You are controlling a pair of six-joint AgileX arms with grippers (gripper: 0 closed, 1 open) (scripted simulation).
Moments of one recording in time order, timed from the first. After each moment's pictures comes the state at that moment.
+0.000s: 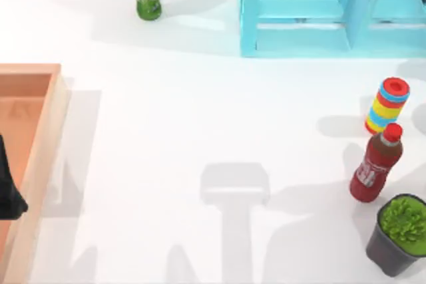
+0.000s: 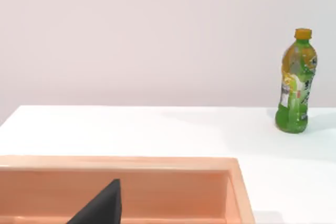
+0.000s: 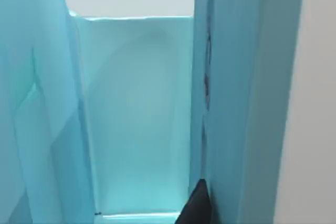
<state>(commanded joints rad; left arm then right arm) 0.00 0.00 0.00 0.00 0.00 0.00 -0.37 2.40 1.31 1.07 -0.29 0.01</state>
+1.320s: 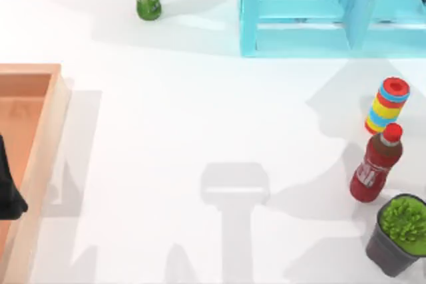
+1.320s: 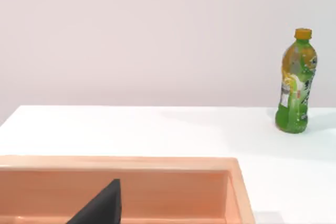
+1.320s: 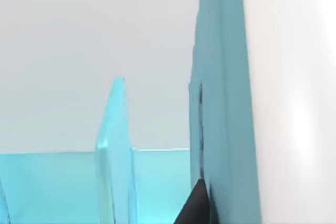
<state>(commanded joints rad) 0.00 0.00 0.00 0.00 0.00 0.00 -0.56 1.39 0.77 0.61 -0.51 0.02</state>
